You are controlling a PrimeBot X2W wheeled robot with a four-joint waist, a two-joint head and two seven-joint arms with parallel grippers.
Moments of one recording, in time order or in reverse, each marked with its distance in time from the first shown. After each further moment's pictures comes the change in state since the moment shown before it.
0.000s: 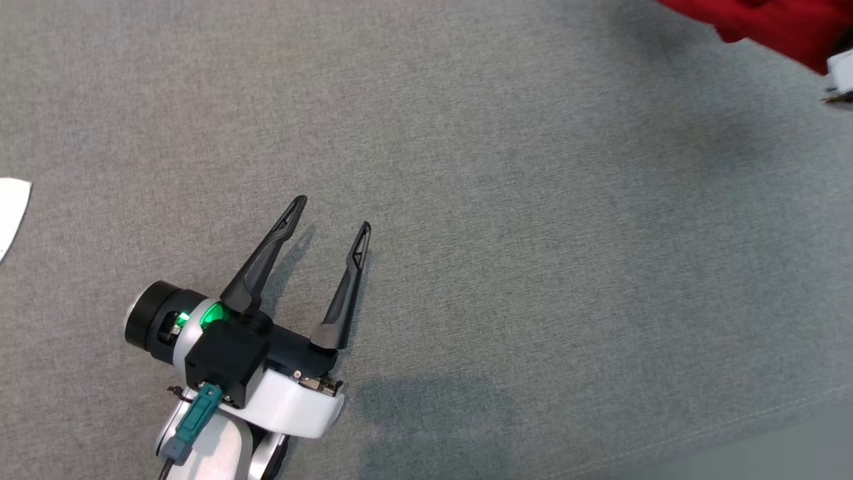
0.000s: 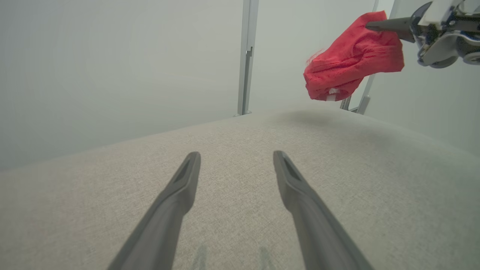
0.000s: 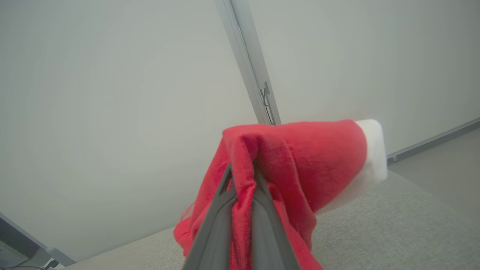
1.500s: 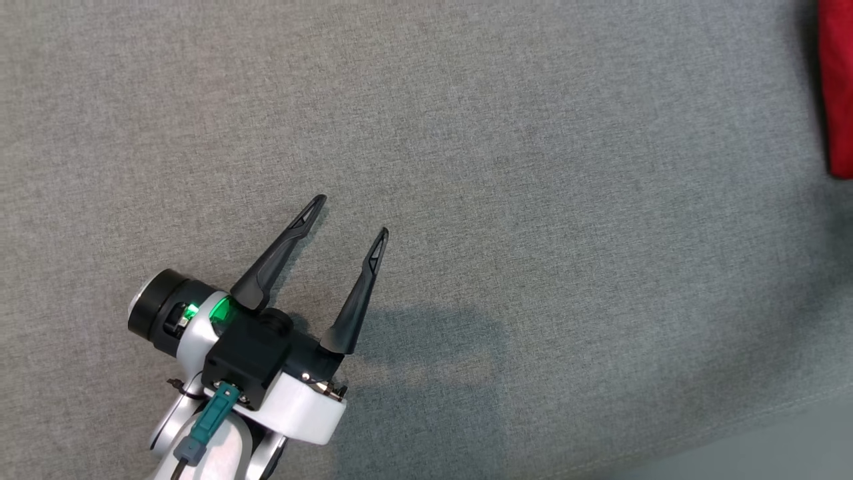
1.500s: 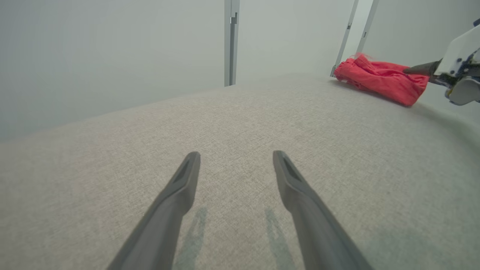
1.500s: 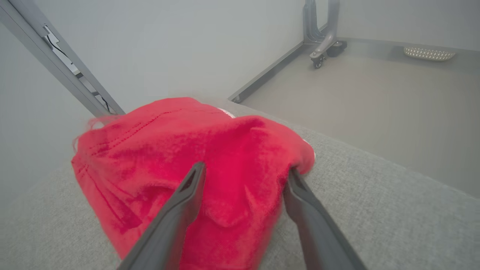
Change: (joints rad) left arm -0.021 0.064 -0.061 -0.062 0.021 -0.002 0.068; right arm 0.131 0.170 -0.778 0.407 -0.514 0.000 -0.004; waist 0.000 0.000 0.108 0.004
